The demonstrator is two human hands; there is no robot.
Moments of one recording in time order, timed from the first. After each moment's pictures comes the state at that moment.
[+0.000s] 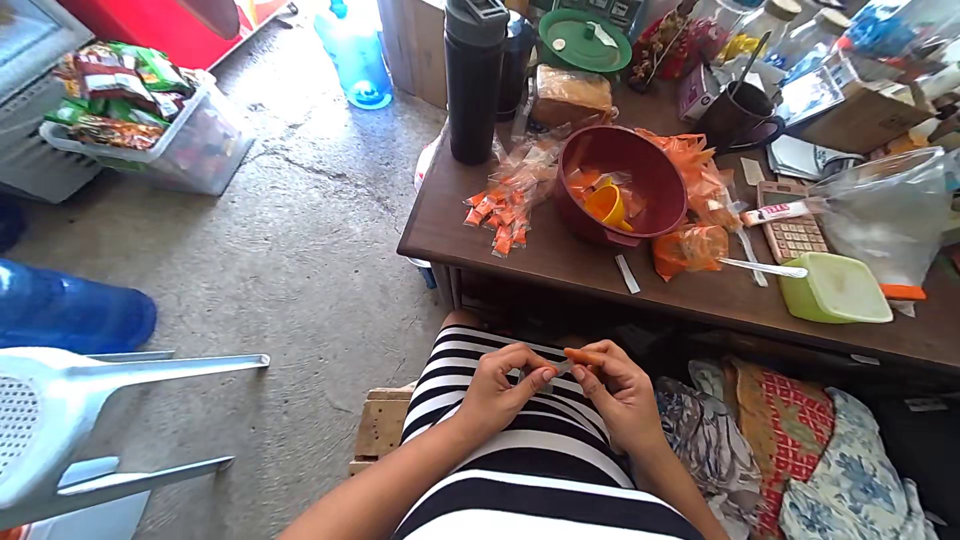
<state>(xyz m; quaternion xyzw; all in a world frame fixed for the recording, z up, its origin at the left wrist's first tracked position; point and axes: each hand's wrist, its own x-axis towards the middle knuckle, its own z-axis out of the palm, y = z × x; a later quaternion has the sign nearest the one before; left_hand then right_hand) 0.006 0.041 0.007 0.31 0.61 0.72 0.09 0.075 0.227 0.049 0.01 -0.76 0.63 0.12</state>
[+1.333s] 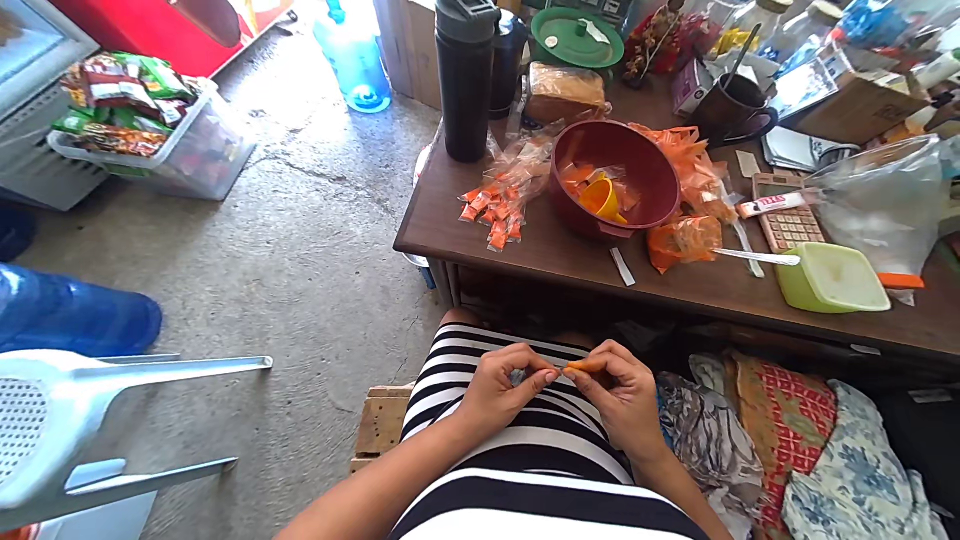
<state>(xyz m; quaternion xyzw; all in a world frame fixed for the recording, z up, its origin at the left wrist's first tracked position) 0.013 0.043 0.011 0.33 0.61 0.71 0.10 0.083 0.226 0.047 0.01 -0.78 0.60 0.19</state>
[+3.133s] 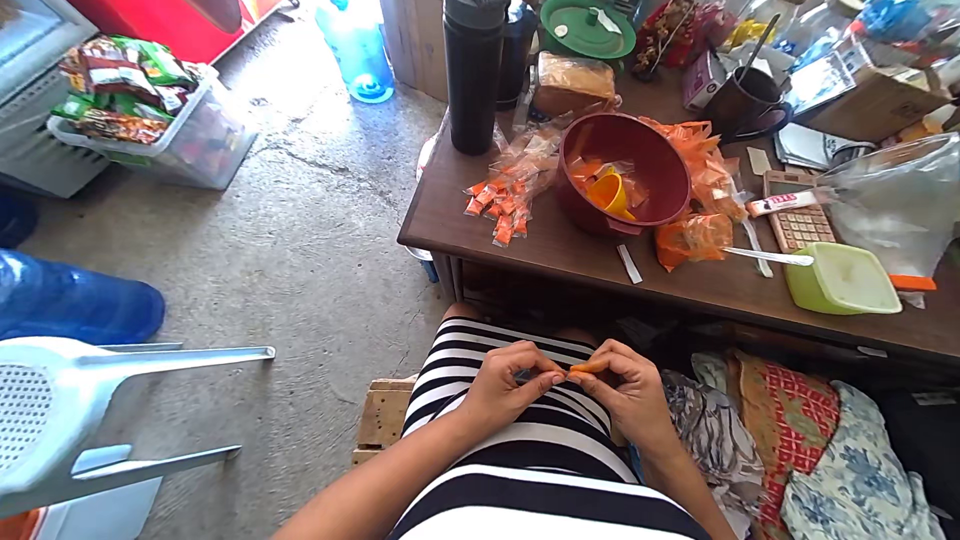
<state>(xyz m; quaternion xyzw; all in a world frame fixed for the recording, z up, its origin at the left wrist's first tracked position) 0.011 0.042 0.010 0.35 0.61 0.70 0.09 0.082 0.235 0.049 0.02 -0.78 0.61 0.13</state>
